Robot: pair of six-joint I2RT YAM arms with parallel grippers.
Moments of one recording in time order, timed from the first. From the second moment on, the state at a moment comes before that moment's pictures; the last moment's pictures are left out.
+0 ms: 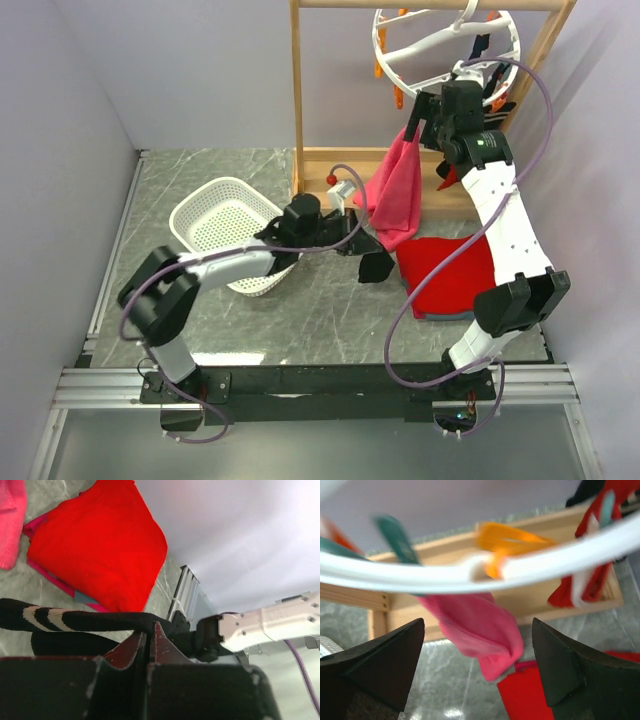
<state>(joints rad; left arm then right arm) -0.81 1.72 1.11 0.44 0.55 -0.79 0.20 1.65 1.93 -0.75 0.26 0.31</state>
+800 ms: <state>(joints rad) -0.34 1.06 0.99 -0.19 0.19 -0.71 0.54 1.06 1.00 -0.64 0.26 0.49</state>
